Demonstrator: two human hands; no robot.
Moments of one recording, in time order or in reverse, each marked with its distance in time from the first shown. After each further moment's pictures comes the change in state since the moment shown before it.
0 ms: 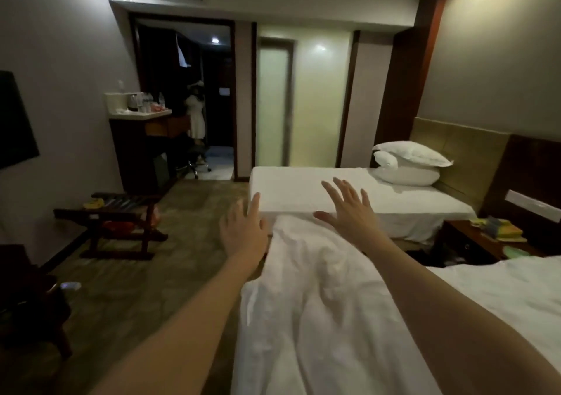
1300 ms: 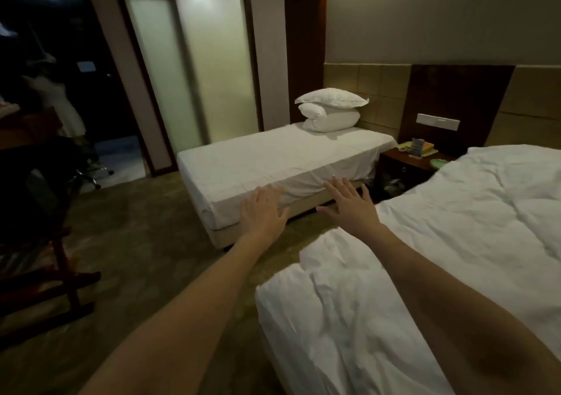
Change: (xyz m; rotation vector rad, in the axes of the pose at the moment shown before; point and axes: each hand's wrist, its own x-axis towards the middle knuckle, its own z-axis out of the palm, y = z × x) left_hand 0.209 -0.146 0.086 -0.064 -0.426 0.611; right_hand 0.107 -0.142 0.139 -0.008 -0.145 0.491
